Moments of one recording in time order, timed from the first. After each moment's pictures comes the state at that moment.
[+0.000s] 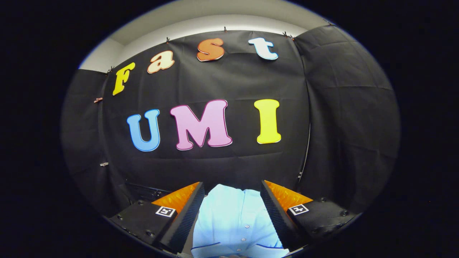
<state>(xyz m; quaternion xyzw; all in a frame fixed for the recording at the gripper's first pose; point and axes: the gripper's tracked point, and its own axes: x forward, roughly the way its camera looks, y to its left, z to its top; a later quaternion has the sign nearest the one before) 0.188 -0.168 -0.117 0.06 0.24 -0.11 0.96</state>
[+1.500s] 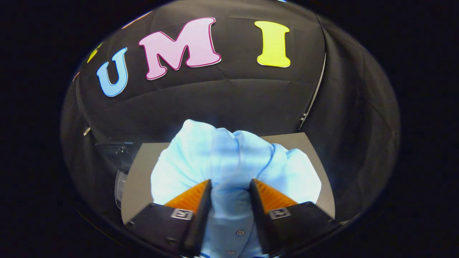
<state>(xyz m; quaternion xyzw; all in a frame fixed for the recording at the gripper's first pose) 0.198 -0.189 -0.297 0.10 0.50 -0.11 0.85</state>
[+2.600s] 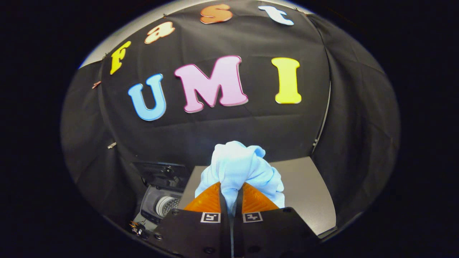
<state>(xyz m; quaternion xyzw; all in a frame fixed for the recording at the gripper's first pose) 0.200 -0.078 -0.133 0.08 0.35 -0.04 0.93</state>
